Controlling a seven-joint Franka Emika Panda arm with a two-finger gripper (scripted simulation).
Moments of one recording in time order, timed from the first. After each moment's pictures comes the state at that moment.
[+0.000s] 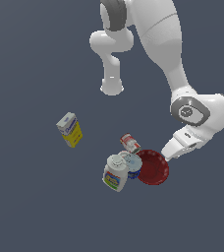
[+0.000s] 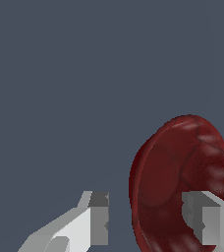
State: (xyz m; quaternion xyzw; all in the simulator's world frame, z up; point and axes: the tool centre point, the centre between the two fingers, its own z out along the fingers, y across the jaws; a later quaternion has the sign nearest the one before) arm 0.066 0.259 0.091 0.95 0.22 0.07 0.19
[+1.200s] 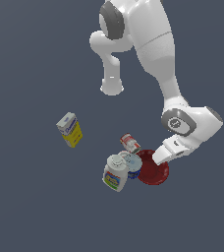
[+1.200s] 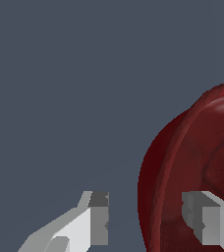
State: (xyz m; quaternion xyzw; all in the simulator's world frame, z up) arm 0.065 0.235 0.043 0.96 0.20 0.05 0.19
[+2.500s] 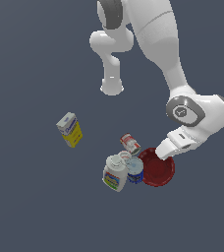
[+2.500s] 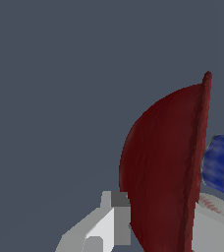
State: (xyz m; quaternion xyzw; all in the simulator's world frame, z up) arm 0.065 0.234 0.094 0.96 0.20 0.05 0.19
